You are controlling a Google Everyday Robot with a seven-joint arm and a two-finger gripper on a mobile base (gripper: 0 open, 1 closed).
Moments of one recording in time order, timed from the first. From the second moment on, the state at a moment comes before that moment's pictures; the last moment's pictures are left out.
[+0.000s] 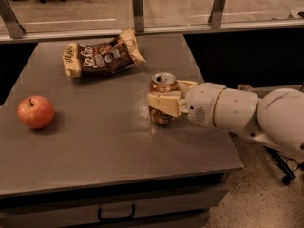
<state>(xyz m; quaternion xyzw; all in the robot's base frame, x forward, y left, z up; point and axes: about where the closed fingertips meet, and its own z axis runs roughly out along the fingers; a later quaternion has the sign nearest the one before) 0.511 -0.033 0.895 -0.73 -0.30 -0.53 0.30</state>
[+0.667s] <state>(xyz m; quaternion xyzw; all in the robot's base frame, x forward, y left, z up) 0.496 -0.040 0.905 -0.75 -0.31 -0.51 0.29</state>
